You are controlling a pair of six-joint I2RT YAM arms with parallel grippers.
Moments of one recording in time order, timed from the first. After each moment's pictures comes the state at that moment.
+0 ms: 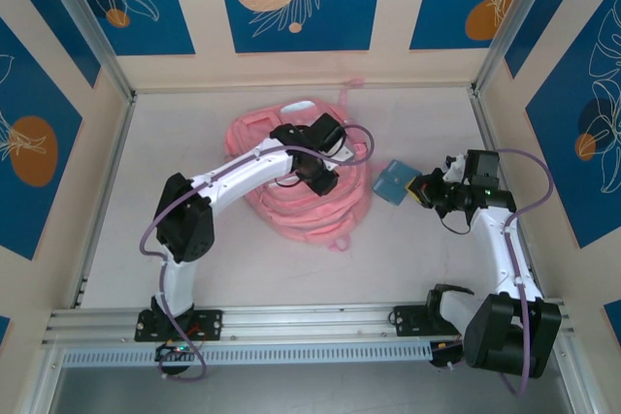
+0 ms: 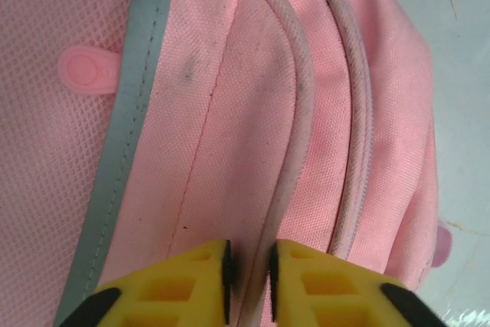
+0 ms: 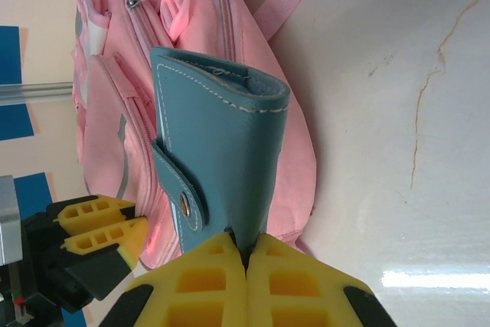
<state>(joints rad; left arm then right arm) -0.82 2.00 1.81 -1.01 0.03 0.06 -0.18 1.05 0.77 -0.69 -0.68 0.67</state>
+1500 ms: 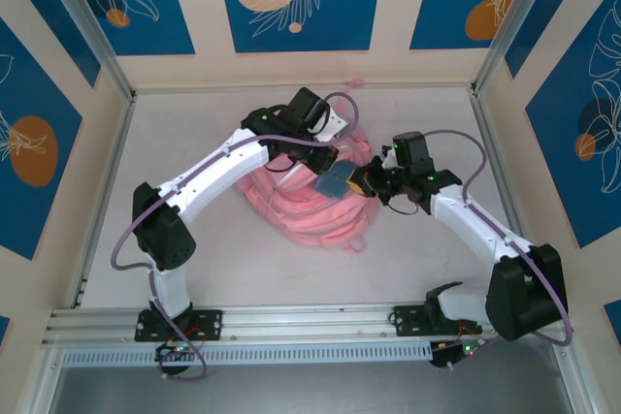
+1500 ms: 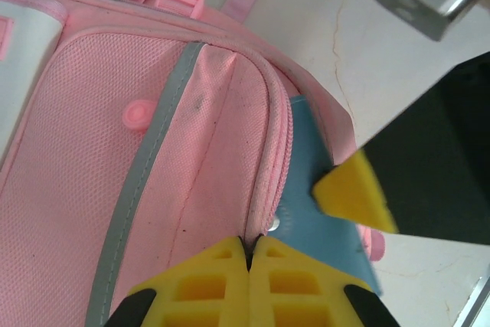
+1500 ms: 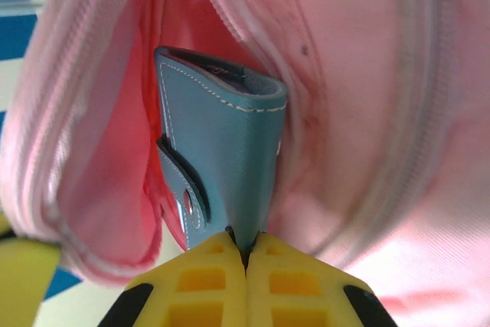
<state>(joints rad) -0.78 1.86 1.87 -0.95 0.15 -0.04 0.35 1.28 0.88 -0.37 -0.55 1.12</state>
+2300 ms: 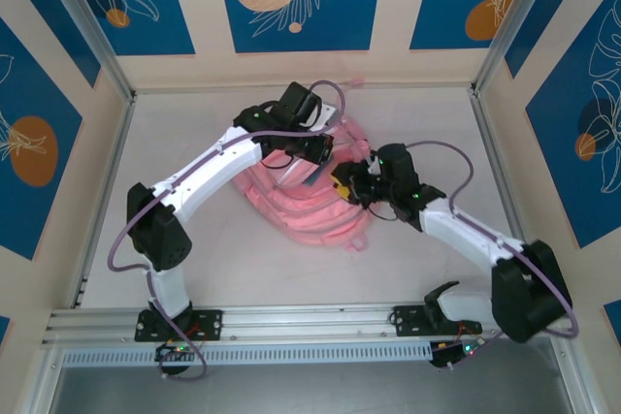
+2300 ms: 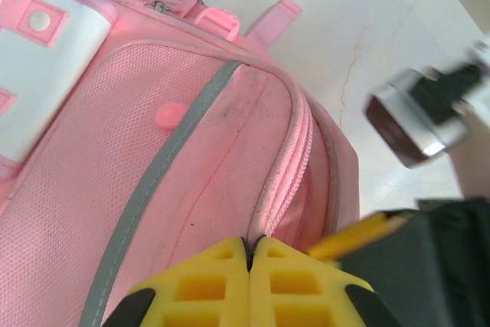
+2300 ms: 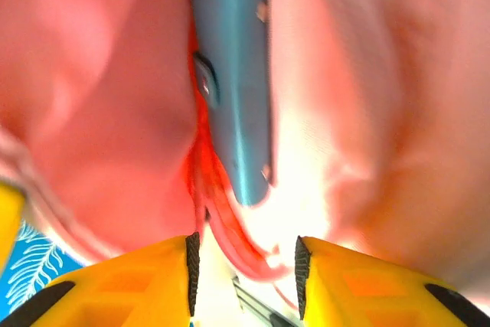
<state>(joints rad) -0.73 1.84 1.83 -0.88 0.15 -0.23 0.48 1.20 0.69 -0.07 -0.44 1.35</state>
